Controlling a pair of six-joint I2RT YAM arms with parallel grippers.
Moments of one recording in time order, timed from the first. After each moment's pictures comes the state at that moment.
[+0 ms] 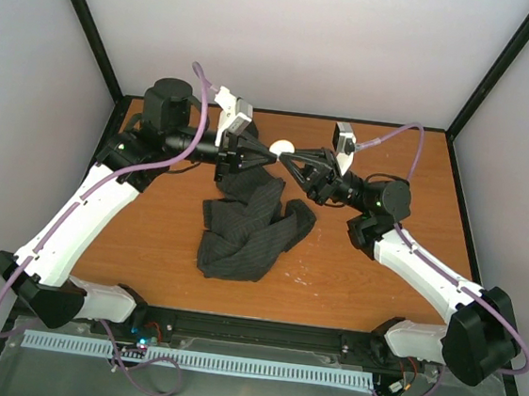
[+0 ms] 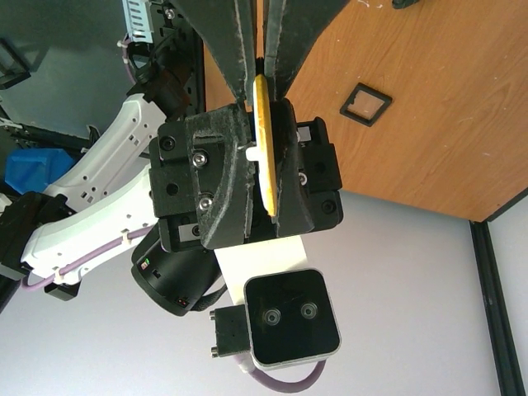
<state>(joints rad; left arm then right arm) -0.55 1.30 1.58 -0.56 0.94 0.03 0.59 1.26 0.86 1.07 -0.80 0.90</state>
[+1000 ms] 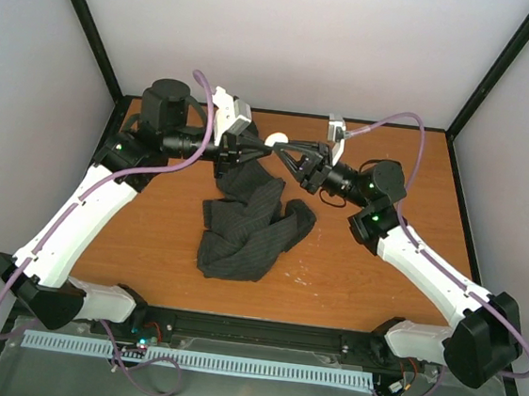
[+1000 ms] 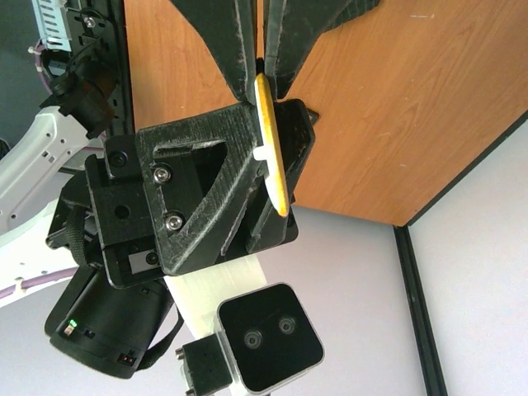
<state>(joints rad) -0.54 1.29 1.57 -0.59 0.80 0.17 0.60 1.25 0.95 0.74 -0.71 0.79</state>
